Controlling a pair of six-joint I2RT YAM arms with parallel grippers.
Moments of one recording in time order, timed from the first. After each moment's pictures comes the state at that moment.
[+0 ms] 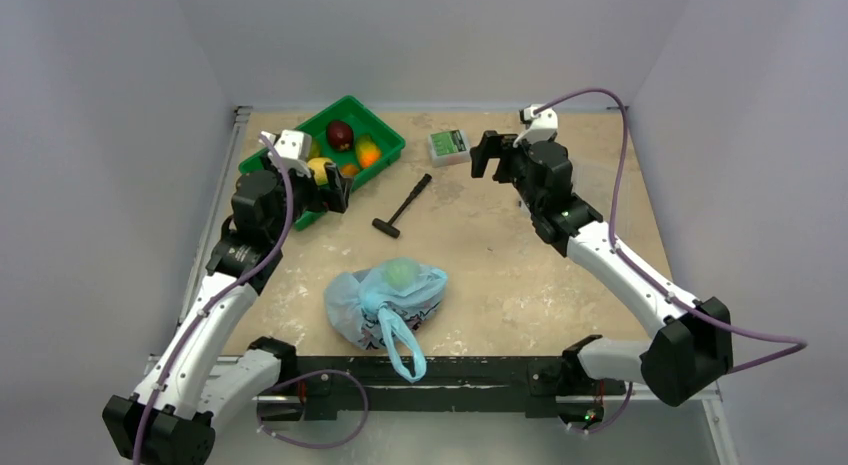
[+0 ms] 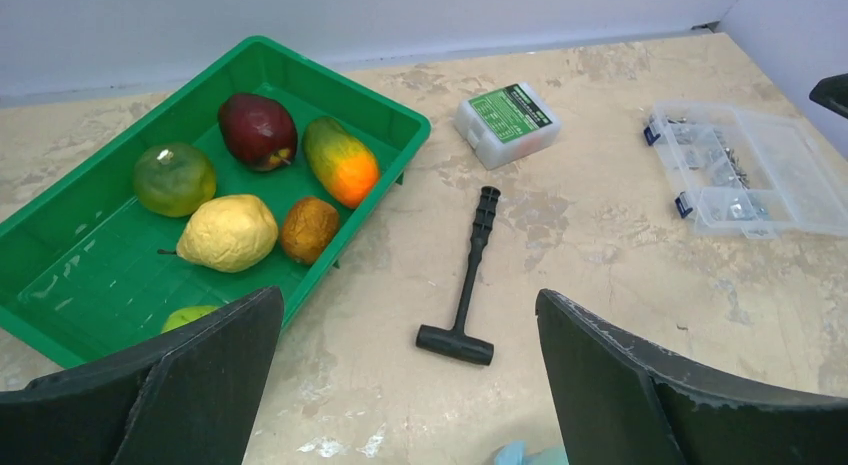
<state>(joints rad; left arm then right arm) -0.28 0.89 0.87 -0.16 0.04 -0.14 0.48 1.26 1.01 0.09 0.22 0.26</state>
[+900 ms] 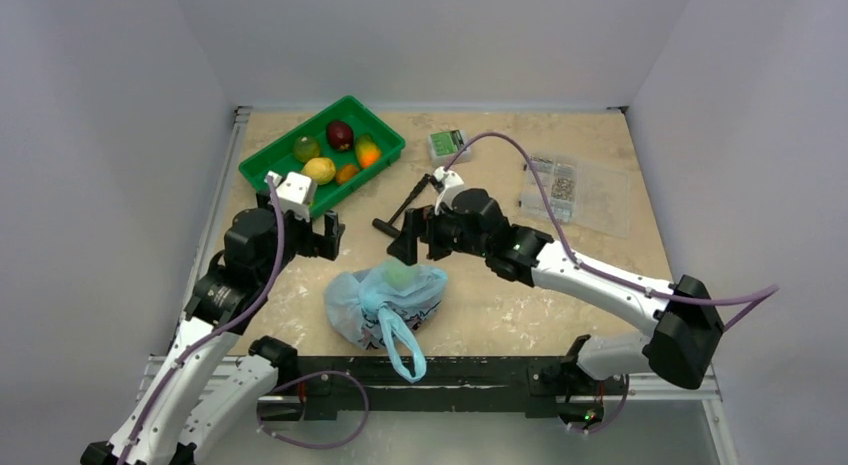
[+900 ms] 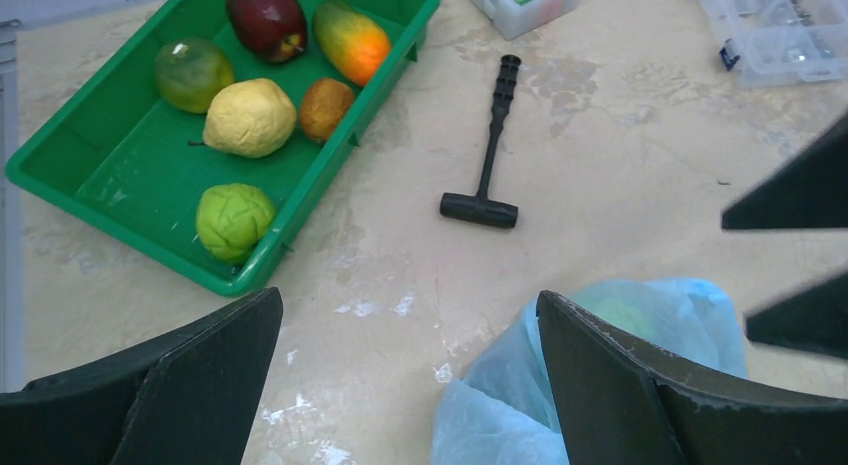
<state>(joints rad) -0.41 0.66 0.83 -0.51 -0.05 -0.04 0.86 1.33 0.98 -0.09 -0.11 0.59</state>
